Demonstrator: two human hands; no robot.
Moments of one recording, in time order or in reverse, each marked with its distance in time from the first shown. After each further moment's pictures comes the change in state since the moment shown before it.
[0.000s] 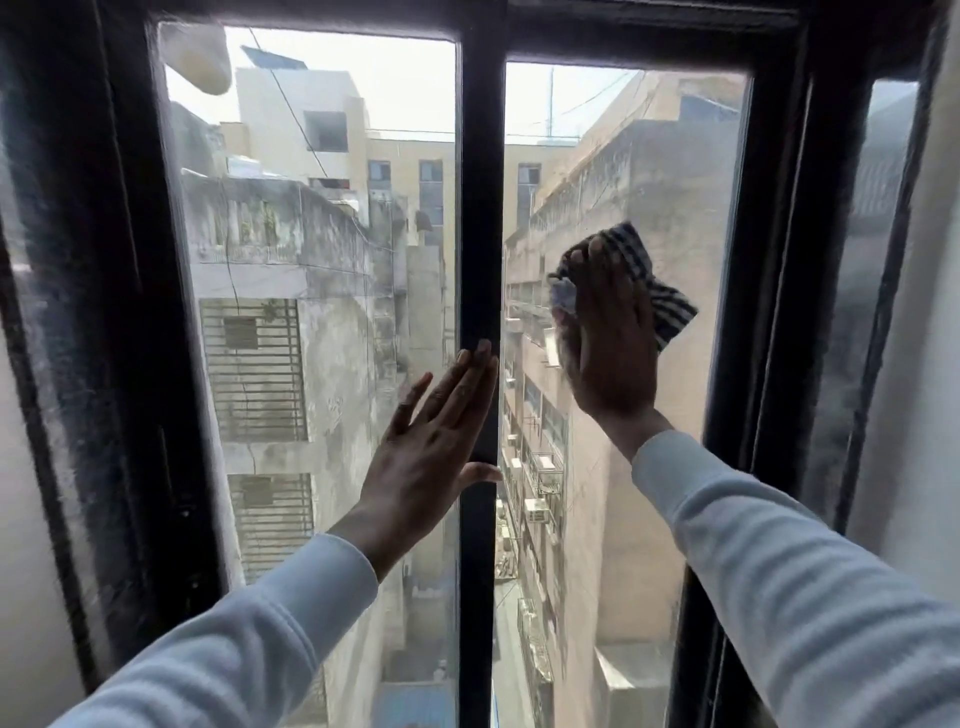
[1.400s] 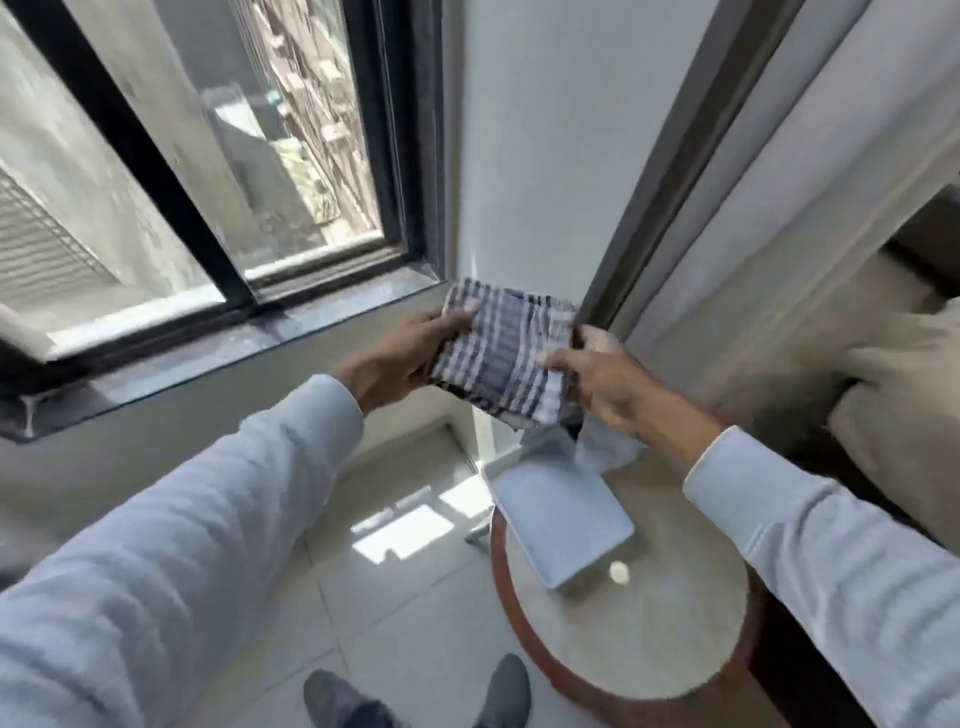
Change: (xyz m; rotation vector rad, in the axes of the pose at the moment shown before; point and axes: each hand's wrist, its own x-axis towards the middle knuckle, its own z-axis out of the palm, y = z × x) left_hand -0.336 0.424 -0.020 -1.873 -1.414 -0.858; right_hand -0.504 0.025 -0.500 0.663 -0.912 1.915
